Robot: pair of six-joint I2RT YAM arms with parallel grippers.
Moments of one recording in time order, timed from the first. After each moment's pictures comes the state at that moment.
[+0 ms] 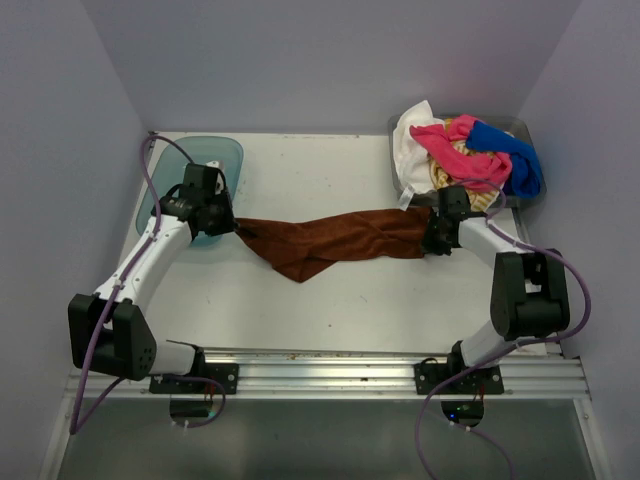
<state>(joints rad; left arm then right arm) -0.18 1.36 1.11 -0.68 0.02 -0.41 0.07 1.61 0.93 -0.43 0.01 0.46</state>
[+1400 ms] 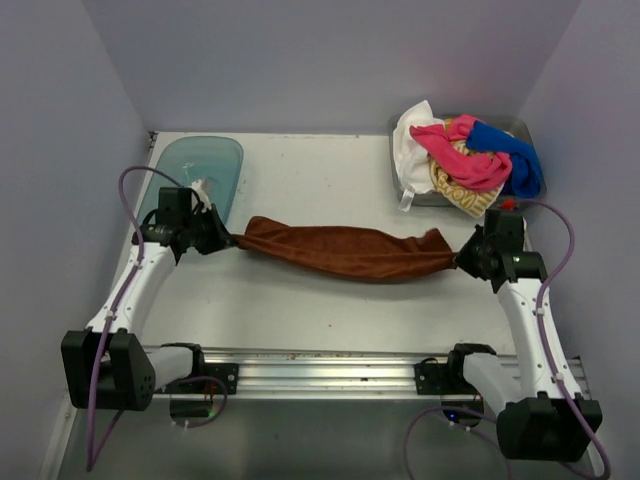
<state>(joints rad) -0.03 1.20 0.94 -0.58 0.33 -0.41 -0.05 0.97 0.89 -0.81 0.06 0.58</state>
